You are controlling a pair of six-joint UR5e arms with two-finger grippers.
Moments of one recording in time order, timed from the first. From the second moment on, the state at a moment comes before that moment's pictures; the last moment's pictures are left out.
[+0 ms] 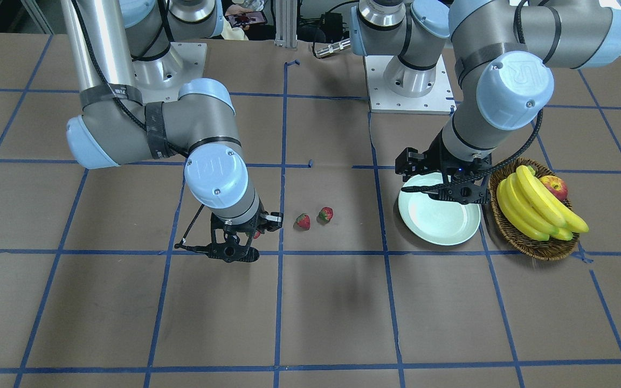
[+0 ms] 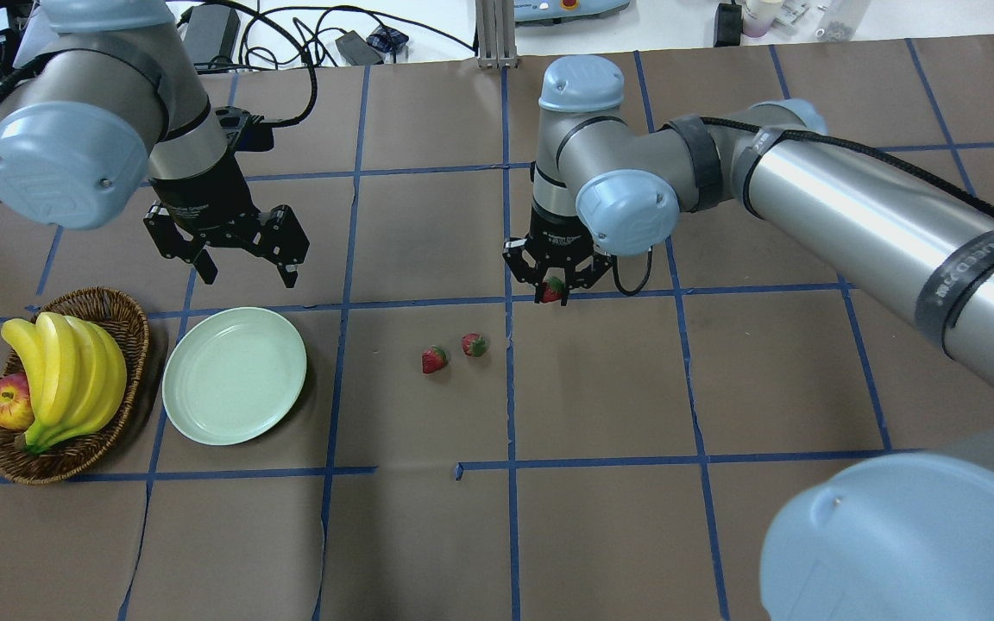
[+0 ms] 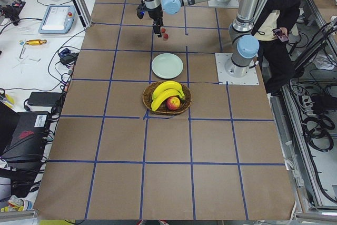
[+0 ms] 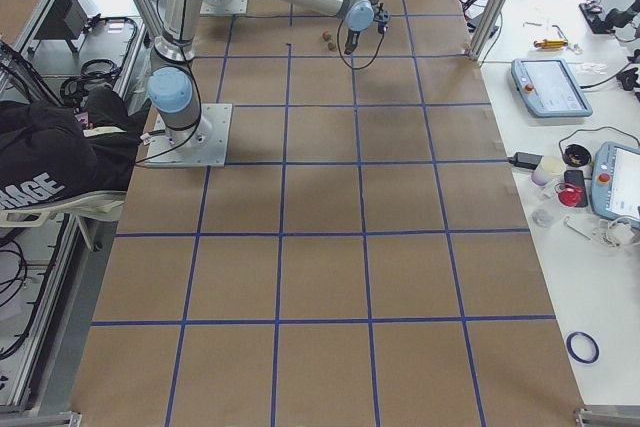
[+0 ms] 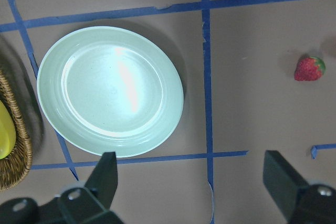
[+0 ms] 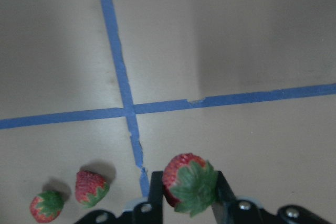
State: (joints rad) left arm -1.52 -1.71 -1.68 -1.53 1.63 0.13; right arm 1.84 -1.11 1.55 -1.87 -1.44 0.37
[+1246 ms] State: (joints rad) left arm -1.37 -1.70 -1.69 -1.53 1.65 0.25; right arm 2.11 -0.97 1.42 -1.98 -1.34 0.50
